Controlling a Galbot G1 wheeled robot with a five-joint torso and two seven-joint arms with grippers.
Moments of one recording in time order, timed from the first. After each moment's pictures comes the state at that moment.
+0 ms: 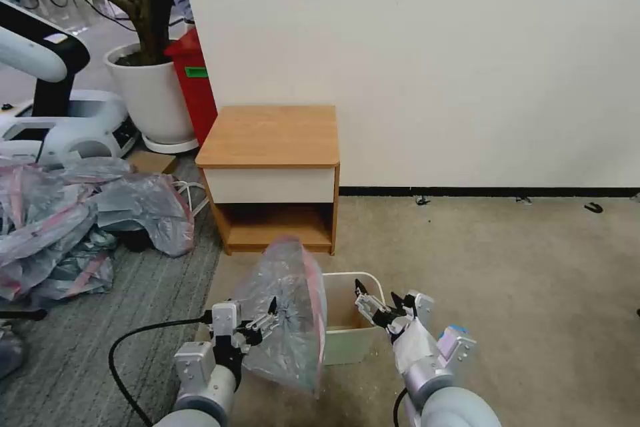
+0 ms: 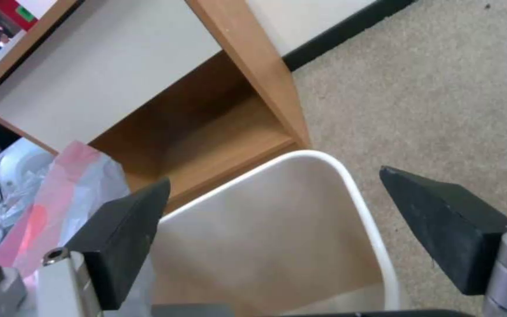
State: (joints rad) left arm 1.78 -1.42 -0.39 -2.34 -0.25 0.49 -0.22; right arm -1.57 1.22 0.13 2.20 0.78 -0.17 0.50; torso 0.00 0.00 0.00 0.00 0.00
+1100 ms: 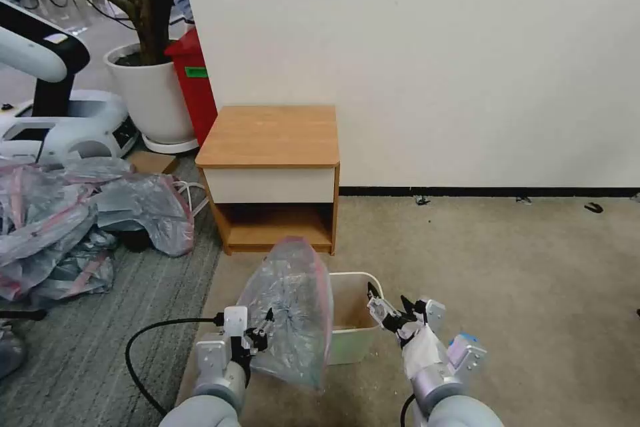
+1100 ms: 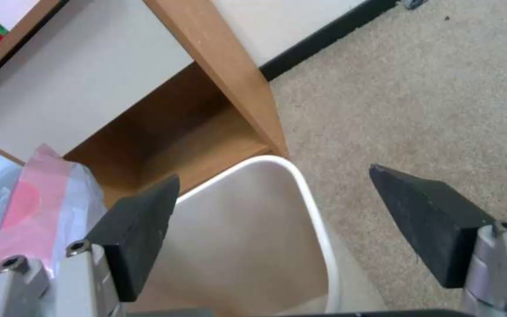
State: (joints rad) left arm 1.70 -1.42 -0.33 -2.26 -0.25 0.64 -0.32; right arm -1.63 1.24 0.17 2.19 0.74 -0.14 0.50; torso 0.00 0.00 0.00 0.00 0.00
